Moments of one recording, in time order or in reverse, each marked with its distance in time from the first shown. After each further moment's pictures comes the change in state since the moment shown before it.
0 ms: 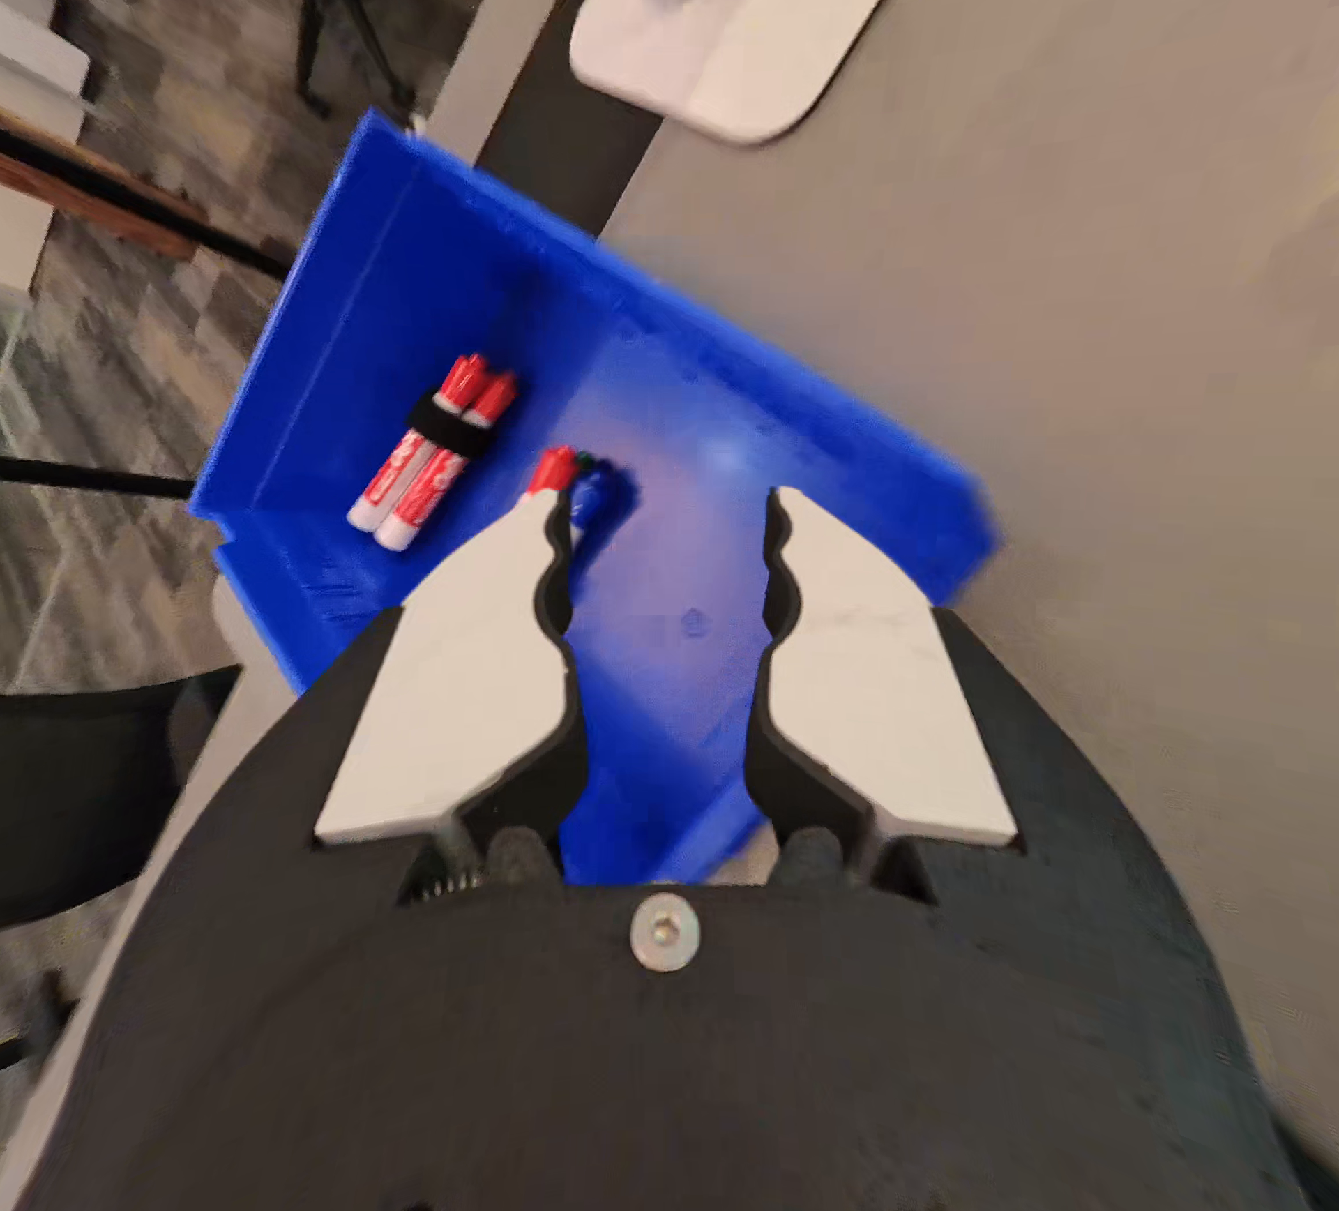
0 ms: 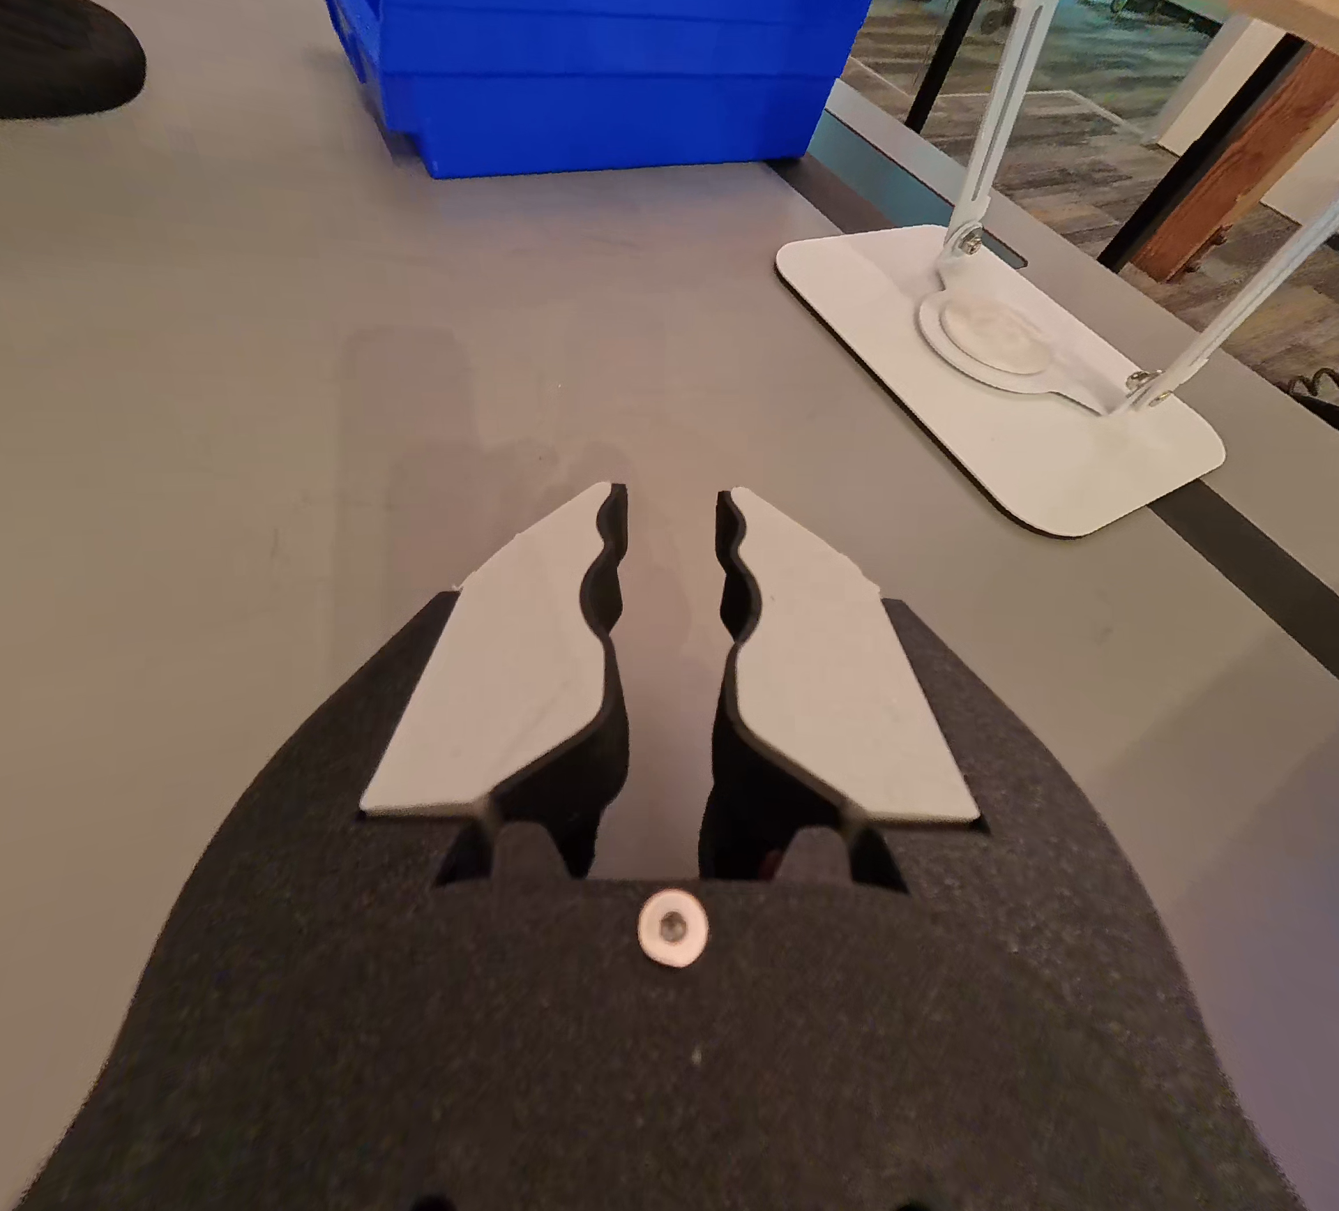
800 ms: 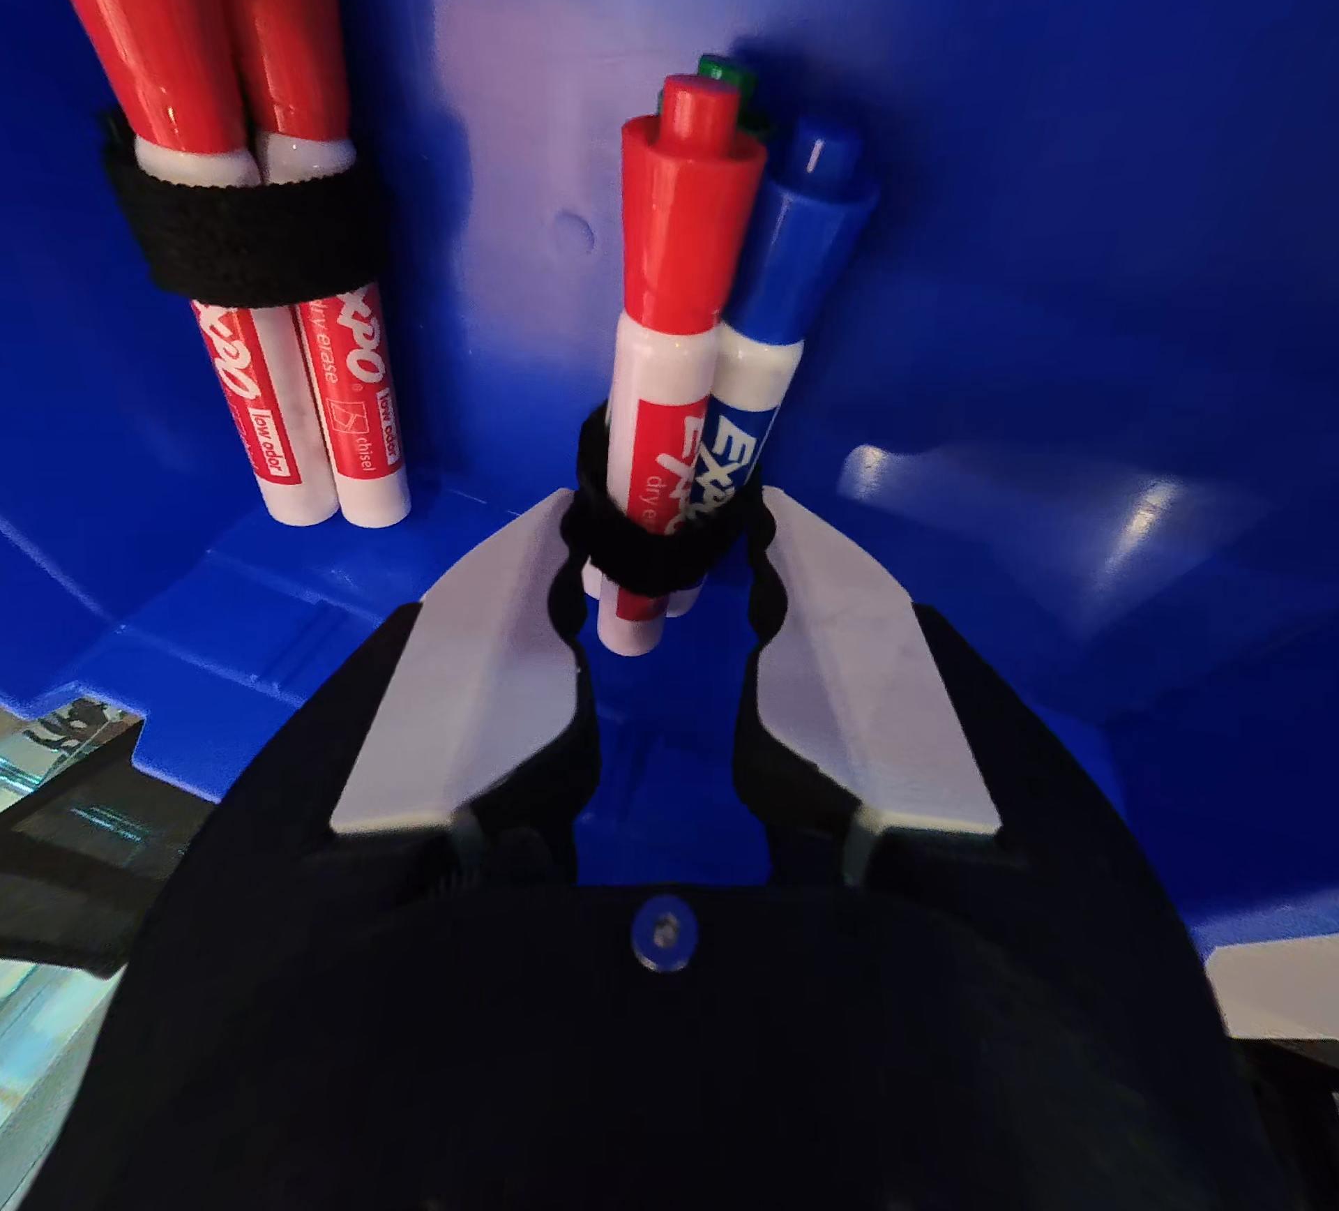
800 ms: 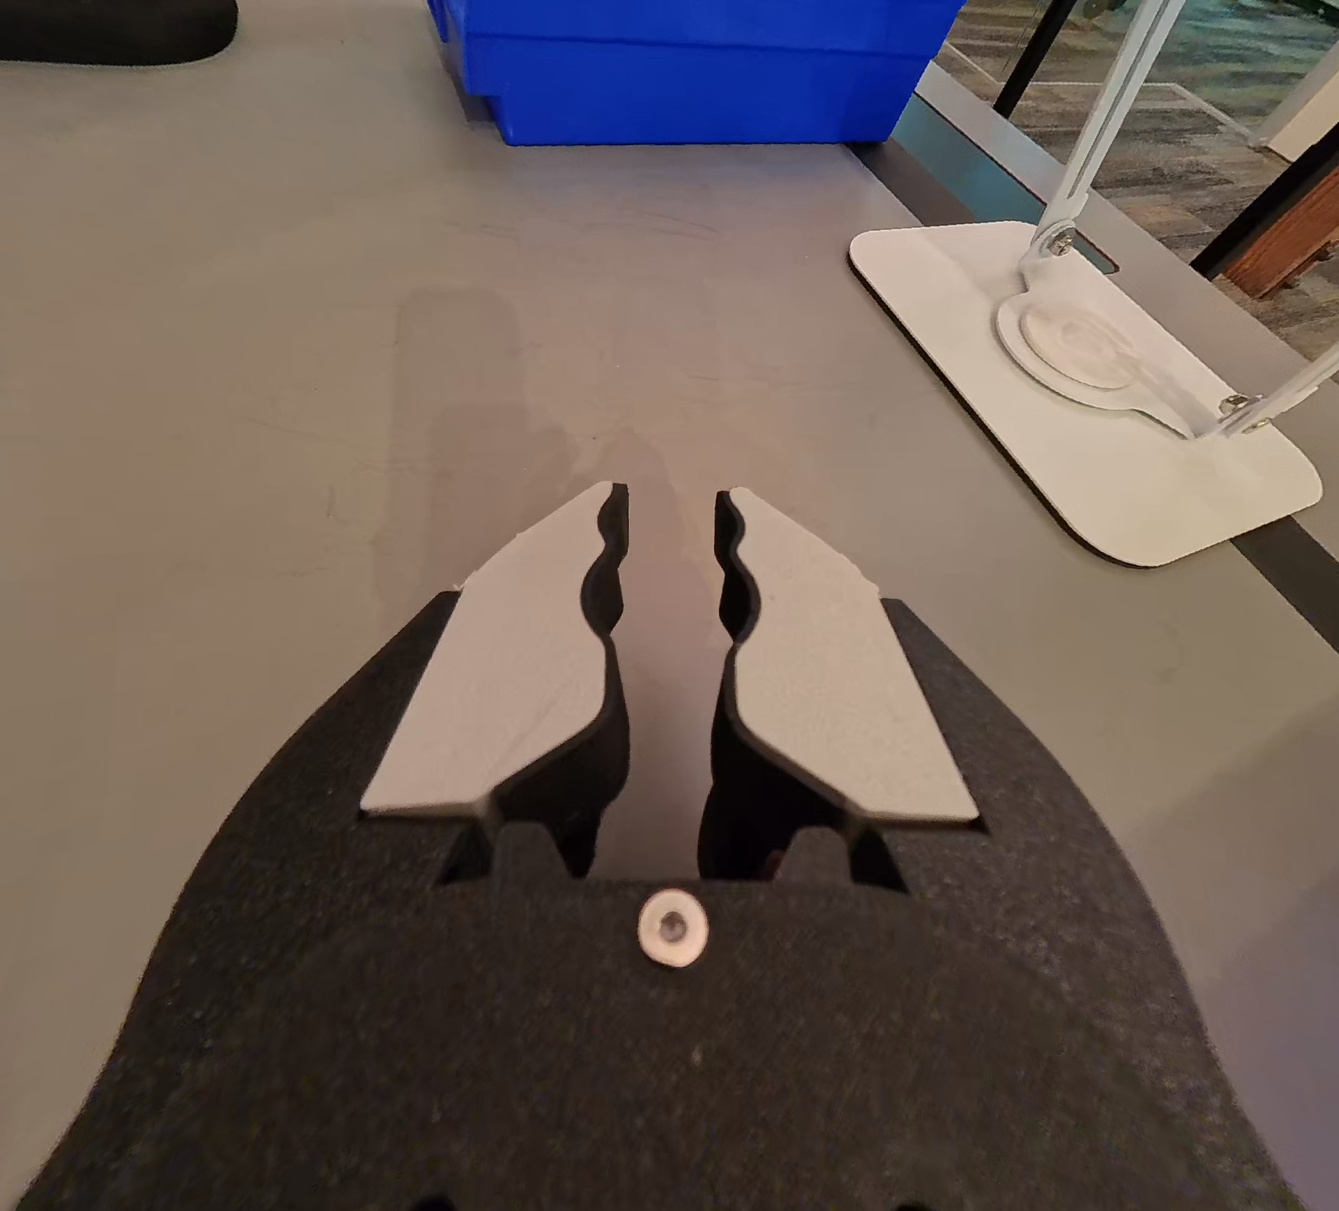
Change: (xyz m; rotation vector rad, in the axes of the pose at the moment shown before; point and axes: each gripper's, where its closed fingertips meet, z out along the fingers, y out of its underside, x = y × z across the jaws) left arm -0.082 0.120 0.108 -0.657 0.250 0.447; right arm -0.015 0.004 0.002 -0.026 -0.095 -0.041
